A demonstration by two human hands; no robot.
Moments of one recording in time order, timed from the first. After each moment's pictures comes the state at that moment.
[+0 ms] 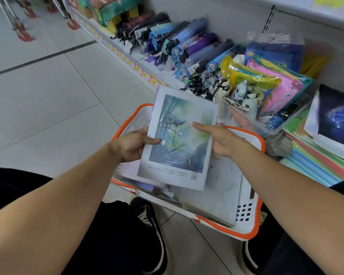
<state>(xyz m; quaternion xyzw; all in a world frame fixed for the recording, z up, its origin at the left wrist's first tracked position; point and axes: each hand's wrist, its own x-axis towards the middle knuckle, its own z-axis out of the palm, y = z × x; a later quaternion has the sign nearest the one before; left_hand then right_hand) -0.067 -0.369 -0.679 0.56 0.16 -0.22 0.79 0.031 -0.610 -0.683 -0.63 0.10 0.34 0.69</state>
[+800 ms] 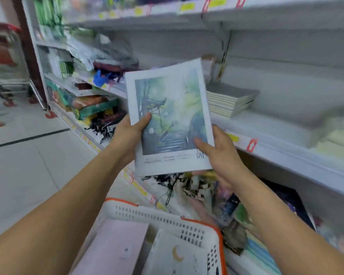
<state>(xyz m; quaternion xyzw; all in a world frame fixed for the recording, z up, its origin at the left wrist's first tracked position) 0.057 -0.451 -0.433 0.60 0.04 0.17 0.78 0.056 -0.675 -0.444 -0.74 -0.20 -0.05 0.64</state>
